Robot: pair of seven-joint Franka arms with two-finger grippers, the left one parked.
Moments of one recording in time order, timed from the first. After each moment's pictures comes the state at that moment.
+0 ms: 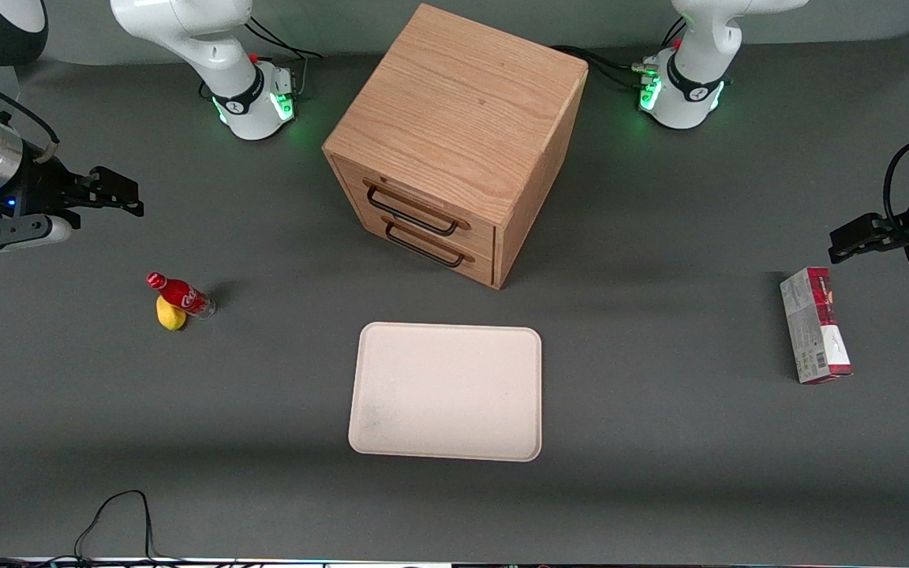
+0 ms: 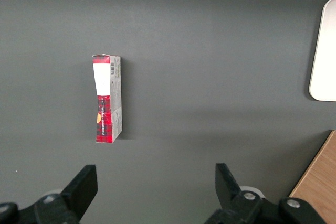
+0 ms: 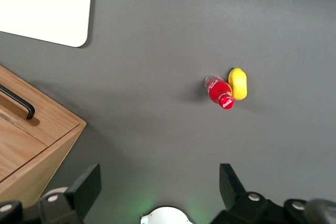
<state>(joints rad) 0.11 -0.03 -0.04 -1.65 0.03 1.49 -0.07</state>
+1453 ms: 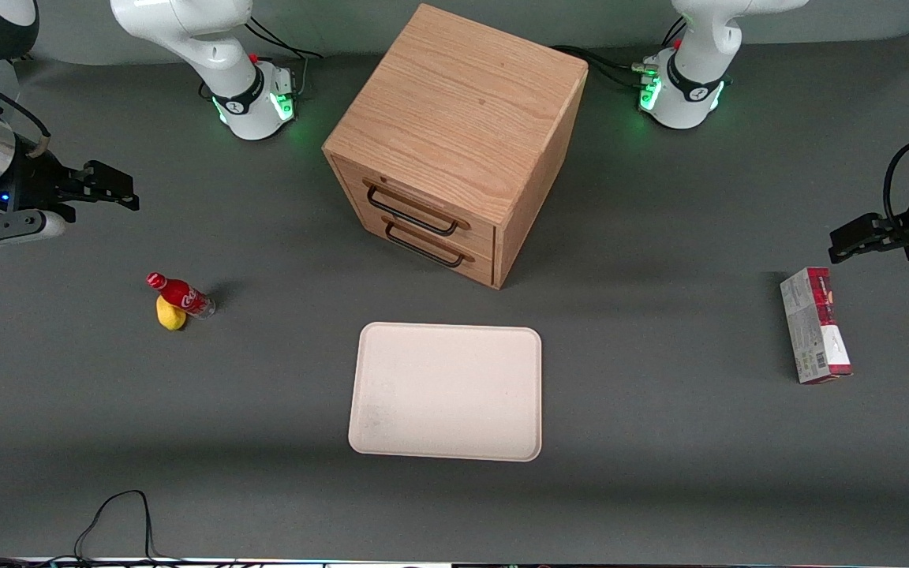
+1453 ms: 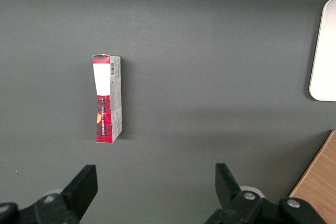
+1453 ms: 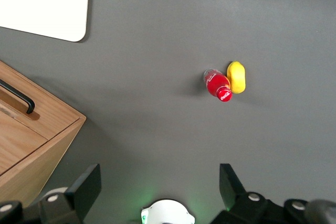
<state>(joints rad) 0.11 -0.03 -0.05 -1.63 0.02 1.45 -0.07</state>
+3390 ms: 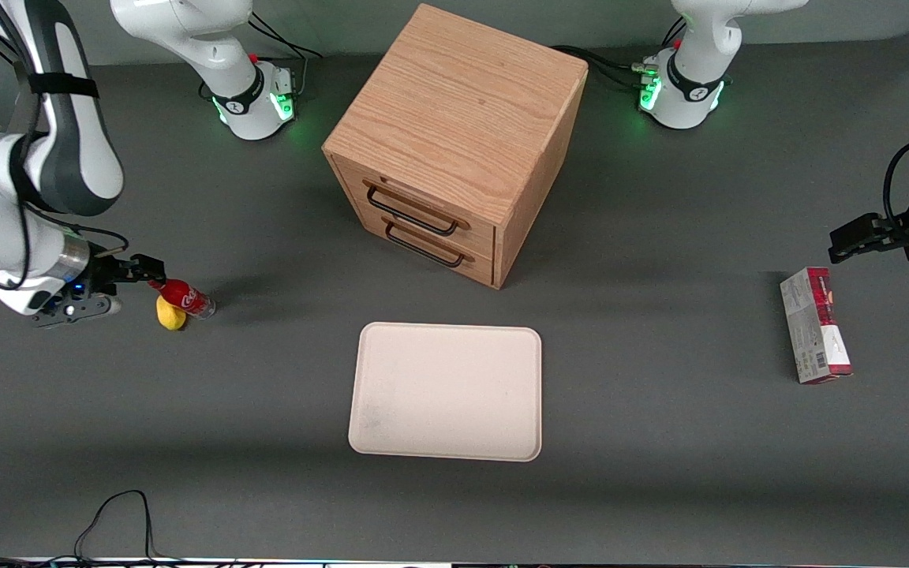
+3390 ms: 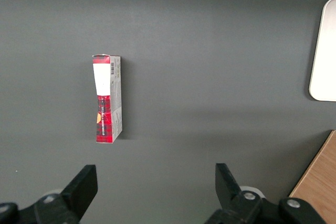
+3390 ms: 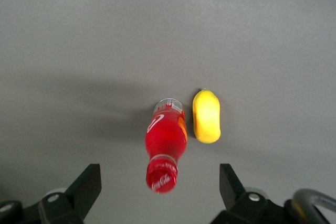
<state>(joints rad) 0.12 0.10 -0.23 -2.13 -0.01 2.12 -0.29</state>
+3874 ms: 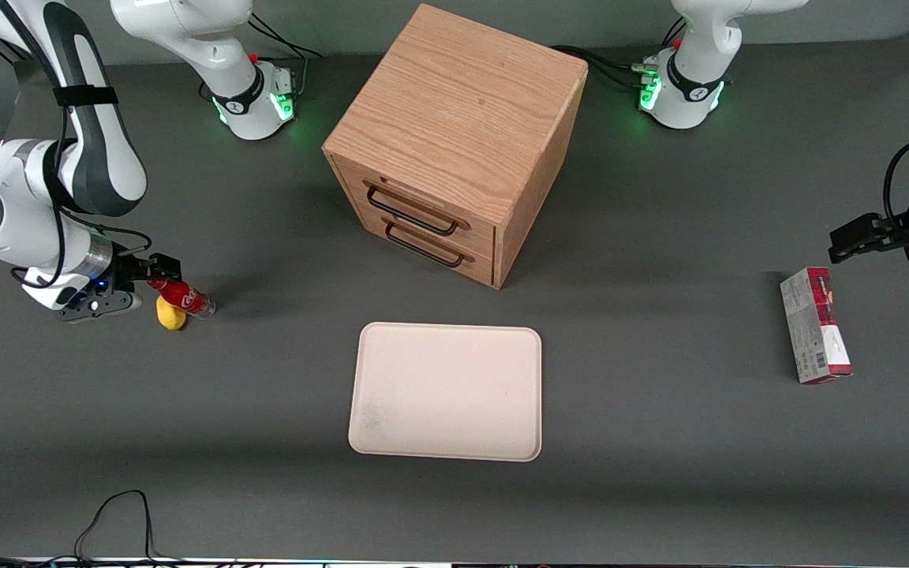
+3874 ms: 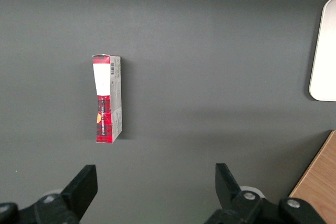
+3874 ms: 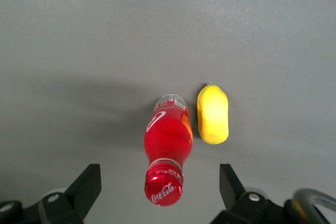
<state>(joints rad) 0.12 0.09 -0.23 -2.19 -0.01 2.18 -0.29</state>
